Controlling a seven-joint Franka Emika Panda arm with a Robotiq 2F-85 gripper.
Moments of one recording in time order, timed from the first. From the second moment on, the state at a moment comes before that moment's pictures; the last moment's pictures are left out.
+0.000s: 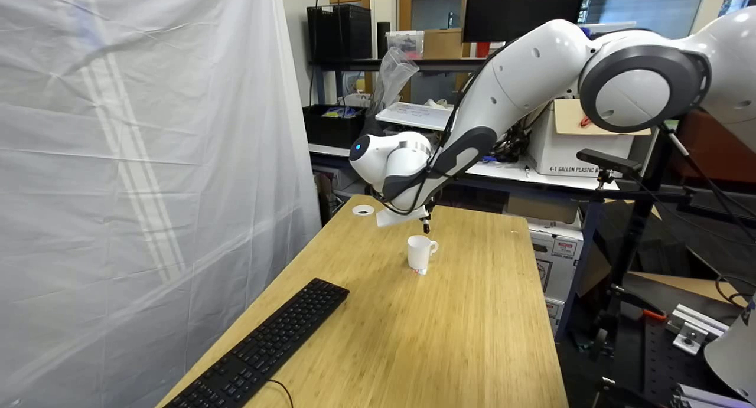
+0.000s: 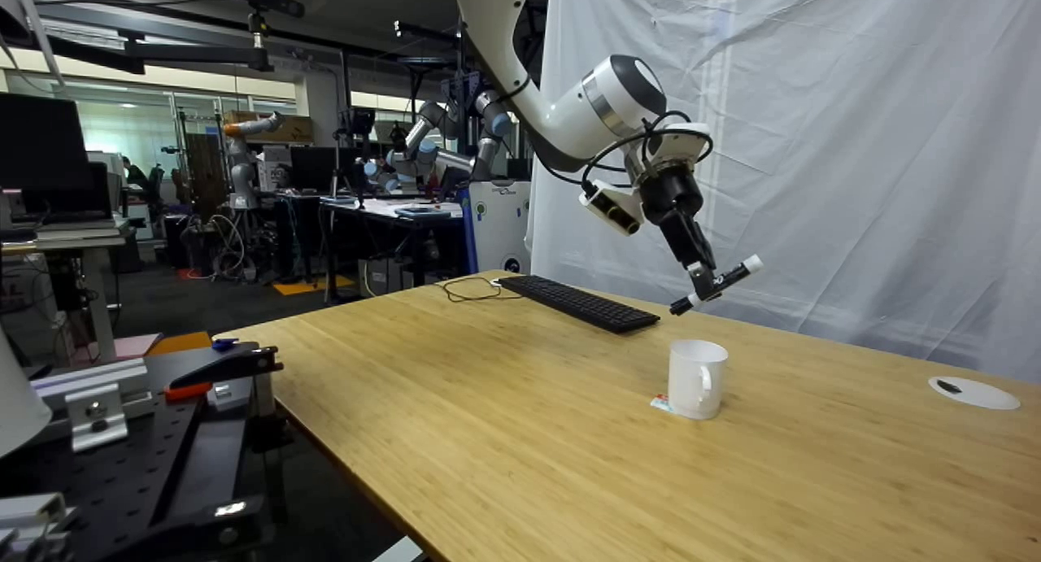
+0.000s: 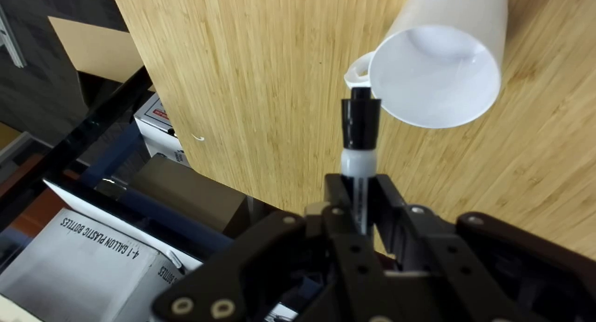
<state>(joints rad) 0.28 0.91 -0.23 -1.35 -0.54 1.96 1.47</state>
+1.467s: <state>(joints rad) 0.33 1.17 -0.25 -1.07 -0.72 1.74 1.48</state>
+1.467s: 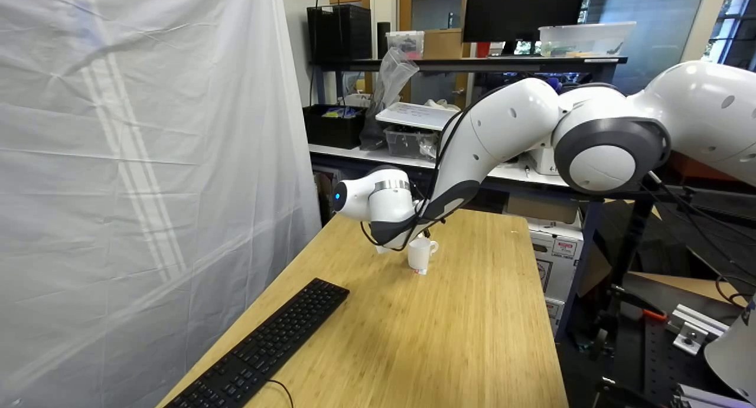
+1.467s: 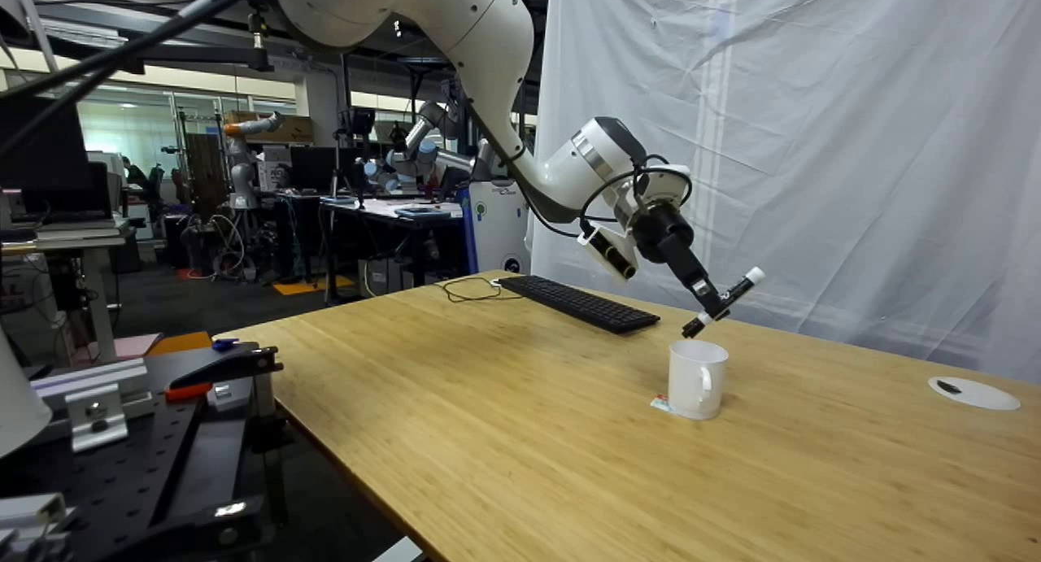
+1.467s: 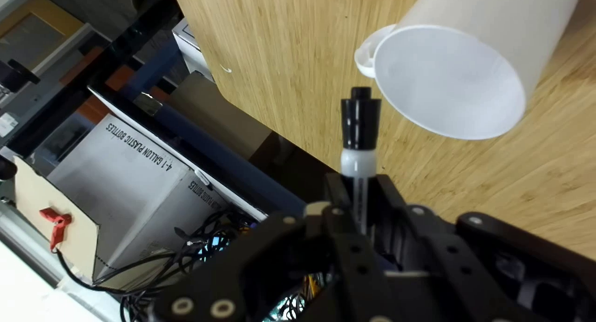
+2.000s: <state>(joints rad) 0.34 1.24 -0.25 -1.00 -0.78 1.74 1.48</state>
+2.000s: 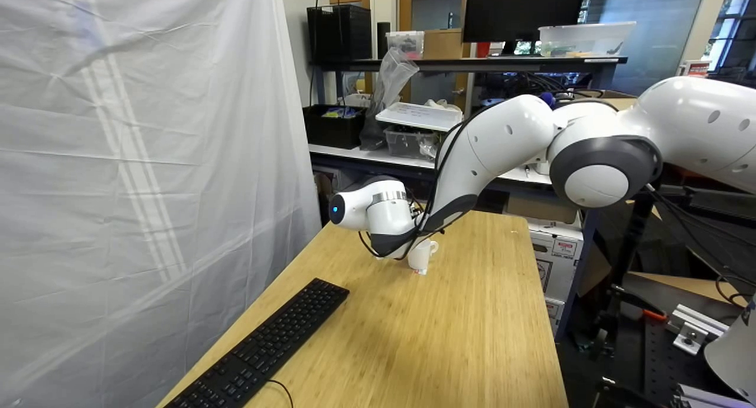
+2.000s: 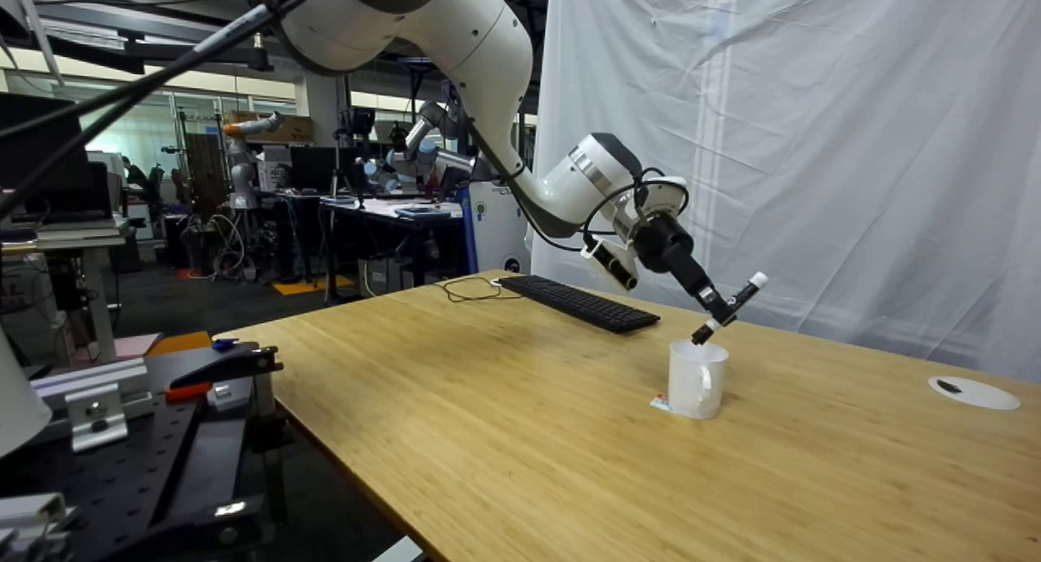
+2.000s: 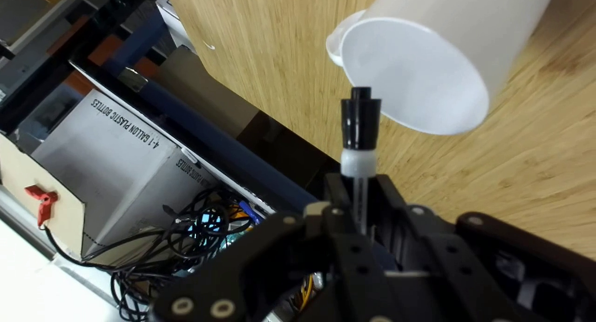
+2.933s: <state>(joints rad) 0.34 1.29 -0.27 -0.96 -0.78 1.79 1.50</state>
